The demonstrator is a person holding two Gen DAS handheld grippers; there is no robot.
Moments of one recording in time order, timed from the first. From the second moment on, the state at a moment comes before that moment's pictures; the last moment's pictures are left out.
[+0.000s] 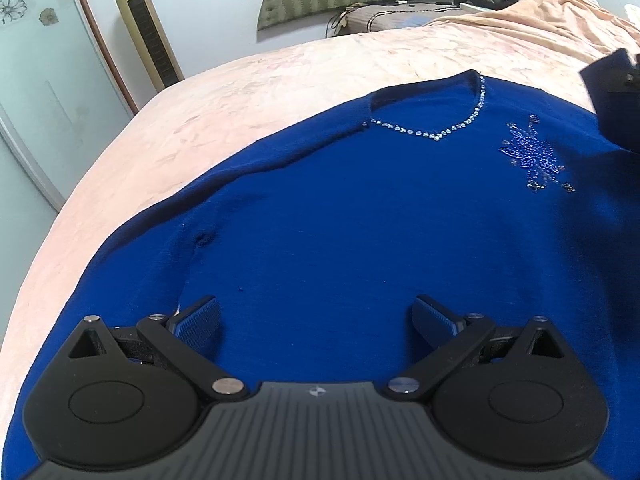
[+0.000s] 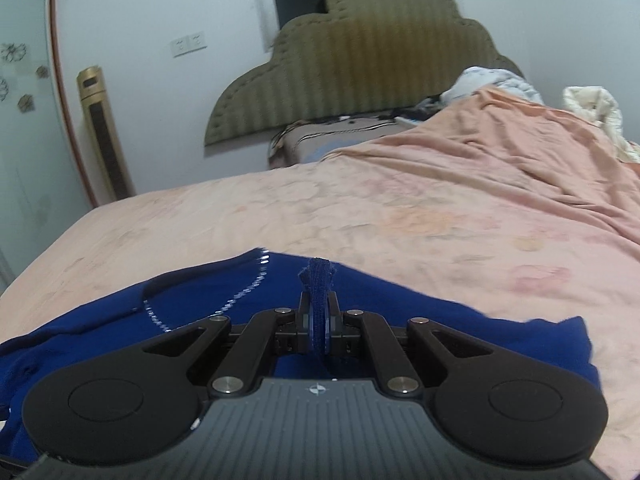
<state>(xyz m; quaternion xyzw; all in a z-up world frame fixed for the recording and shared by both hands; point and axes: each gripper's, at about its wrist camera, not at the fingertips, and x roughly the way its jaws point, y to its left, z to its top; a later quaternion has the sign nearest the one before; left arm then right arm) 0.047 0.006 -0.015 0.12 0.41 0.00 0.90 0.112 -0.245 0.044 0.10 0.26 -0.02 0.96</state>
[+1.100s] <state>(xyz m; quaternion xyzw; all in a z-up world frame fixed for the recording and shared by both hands) 0.050 0.077 -0.017 0.08 0.41 0.05 0.91 0.185 -0.050 0.024 0.02 0.29 0.14 0.95</state>
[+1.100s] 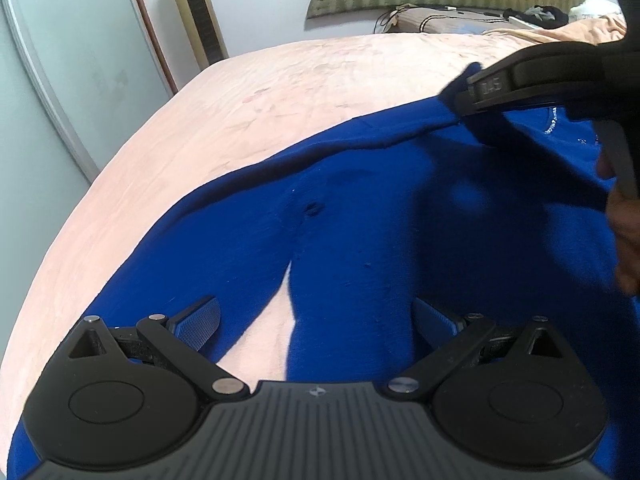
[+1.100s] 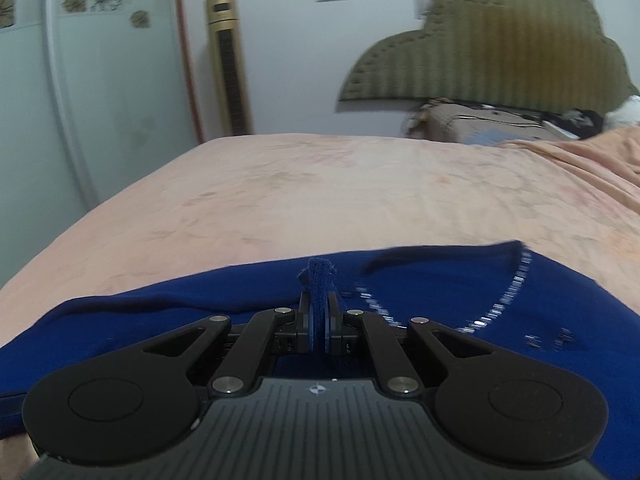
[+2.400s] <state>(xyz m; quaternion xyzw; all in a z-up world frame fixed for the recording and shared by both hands) 0.058 0.084 -0.014 0.06 0.41 0.09 0.91 0.180 -0.088 0.031 0.18 0.35 0.24 0.89</state>
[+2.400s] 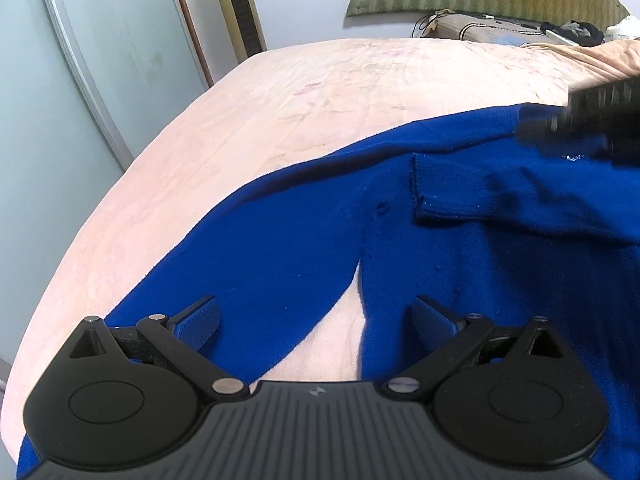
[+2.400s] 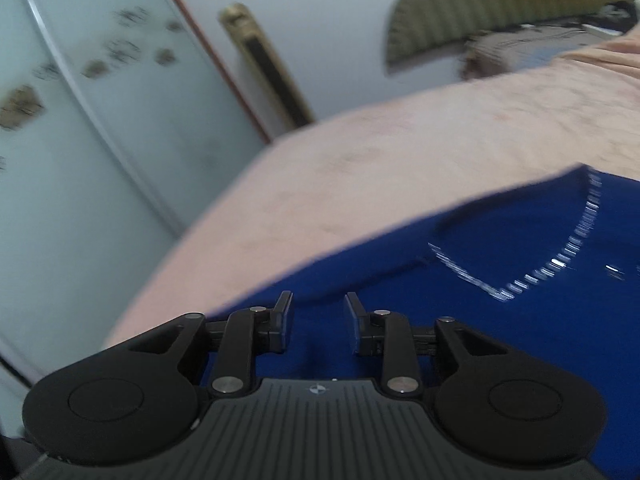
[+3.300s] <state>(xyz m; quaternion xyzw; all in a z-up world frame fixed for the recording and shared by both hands) 0.182 0.126 -0.030 0.15 0.38 0.20 0.89 0.317 -0.070 -0.019 0.28 0.44 0.26 0.81</state>
